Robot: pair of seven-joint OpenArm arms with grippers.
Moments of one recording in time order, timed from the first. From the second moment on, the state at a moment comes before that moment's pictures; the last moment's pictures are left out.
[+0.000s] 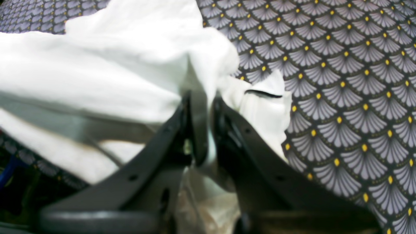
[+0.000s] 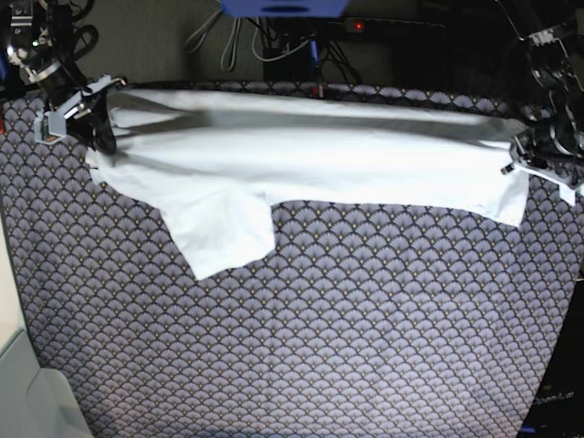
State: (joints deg) left arm 8.9 -18.5 -33.8 95.1 -30.9 -0.8 72.0; right arm -33.3 24.6 15.8 87.8 24.3 34.6 5.7
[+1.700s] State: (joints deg) left arm 8.2 -20.2 -30.5 88.1 -30.3 -0.7 69.5; right arm -26.8 28.4 19.9 88.2 24.2 33.5 -4.5
